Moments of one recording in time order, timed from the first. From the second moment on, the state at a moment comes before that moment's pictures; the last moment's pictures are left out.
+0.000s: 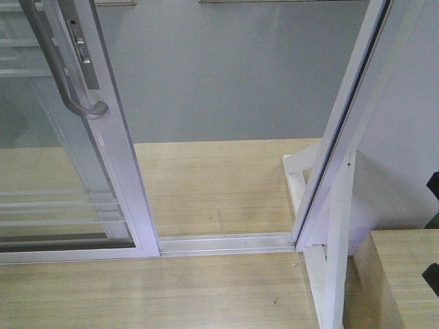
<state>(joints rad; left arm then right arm) -0.11 0.22 -0.29 -0.12 0.32 0.10 0.29 0.27 -0.28 0.11 0.19 -0.15</state>
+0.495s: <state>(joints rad) -0.11 -0.01 -0.02 -0.08 0.27 0.10 0.29 0.27 -0.28 0.11 0.19 -0.15</state>
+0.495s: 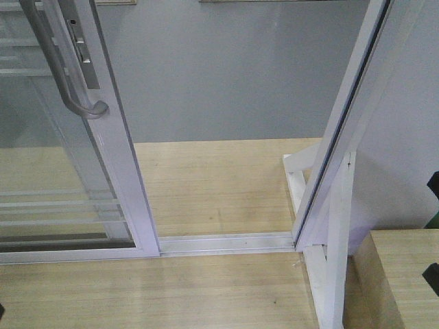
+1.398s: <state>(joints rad) -0.11 -0.01 0.03 -0.08 0.30 0.10 0.29 0.27 -0.28 0.11 0.19 -0.15</state>
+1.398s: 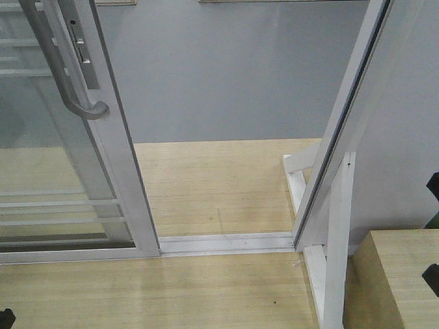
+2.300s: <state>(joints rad) -0.11 -0.01 0.03 -0.08 0.30 0.10 0.29 -0.01 0.03 0.09 0.21 -0.13</state>
